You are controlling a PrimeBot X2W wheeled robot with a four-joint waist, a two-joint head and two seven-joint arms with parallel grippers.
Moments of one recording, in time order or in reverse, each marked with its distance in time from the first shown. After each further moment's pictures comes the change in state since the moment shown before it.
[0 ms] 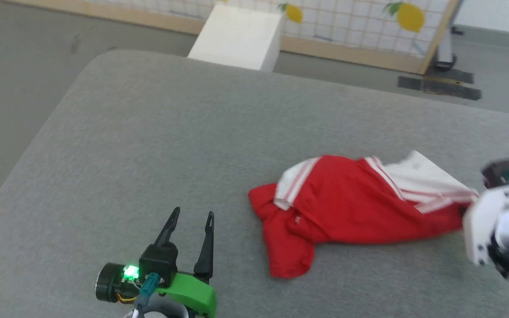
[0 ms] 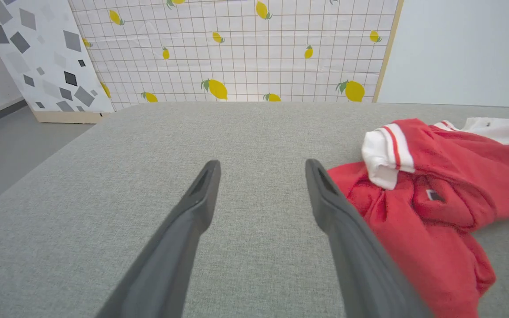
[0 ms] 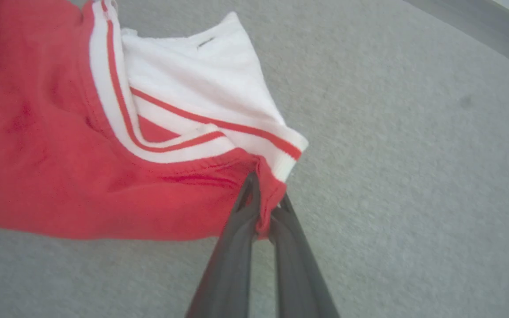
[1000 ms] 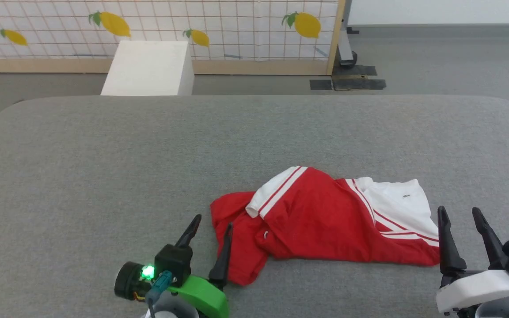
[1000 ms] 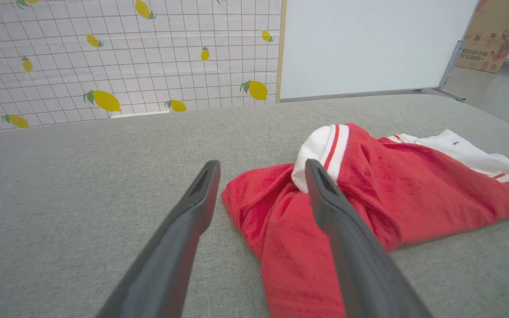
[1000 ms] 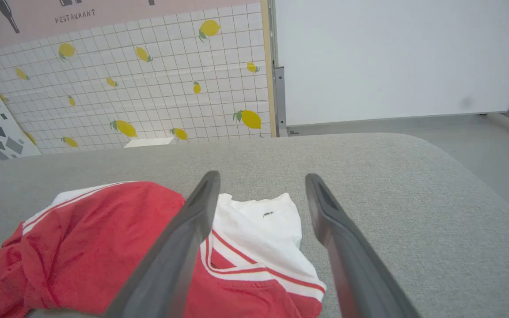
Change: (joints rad) left arm -0.024 -0.008 -0.037 0.078 -0.036 -0.083 0.000; right arm 0.472 0.371 -0.318 -0.526 -0.188 0.000 -0.585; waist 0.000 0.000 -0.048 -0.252
